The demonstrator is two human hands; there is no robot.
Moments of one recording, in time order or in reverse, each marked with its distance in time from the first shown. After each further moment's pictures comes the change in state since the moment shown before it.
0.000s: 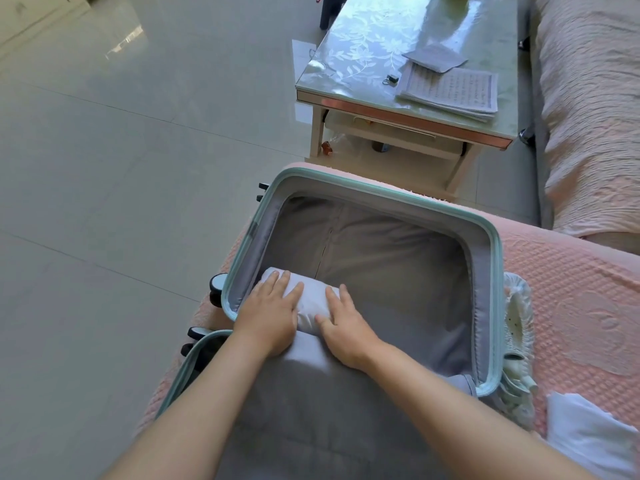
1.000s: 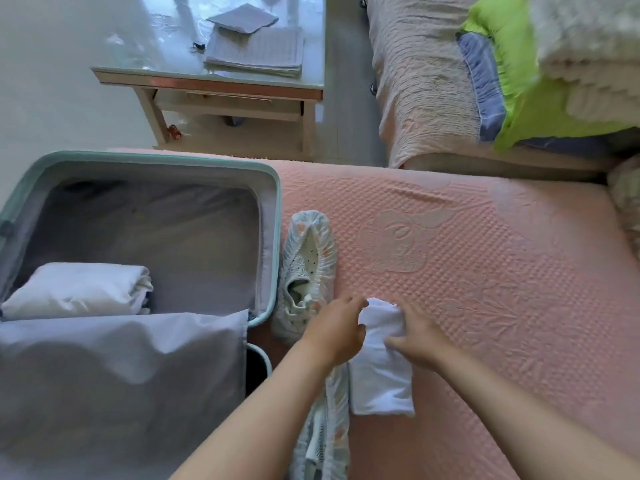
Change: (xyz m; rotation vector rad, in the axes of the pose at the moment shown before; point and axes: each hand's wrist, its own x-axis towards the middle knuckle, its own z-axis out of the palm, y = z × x) left_hand -0.018 0.443 0.061 -0.415 -0.148 0.423; right_hand -0.230 0.386 -0.158 -0.035 0.251 0.425
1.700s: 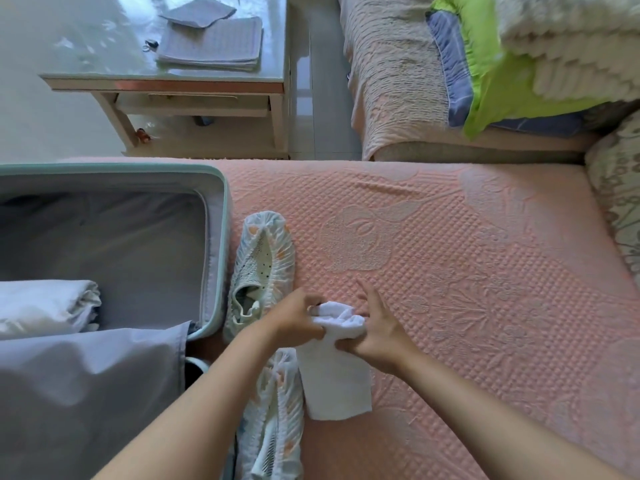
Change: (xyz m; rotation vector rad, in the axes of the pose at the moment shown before) left_hand 0.045 0.005 -0.001 -0.276 -0.167 -0.186; right_hand -0.006 0.021 -0.018 0.394 0.023 -0.243
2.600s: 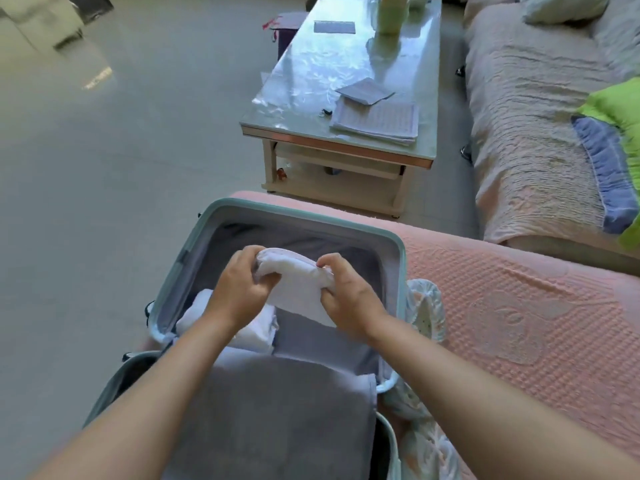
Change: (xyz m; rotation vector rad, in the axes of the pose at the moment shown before) left_hand -0.179 -0.176 -0.294 -0.092 0.895 0.037; right_hand 0.101 -0.339 0.177 -0.206 0.004 -0.523
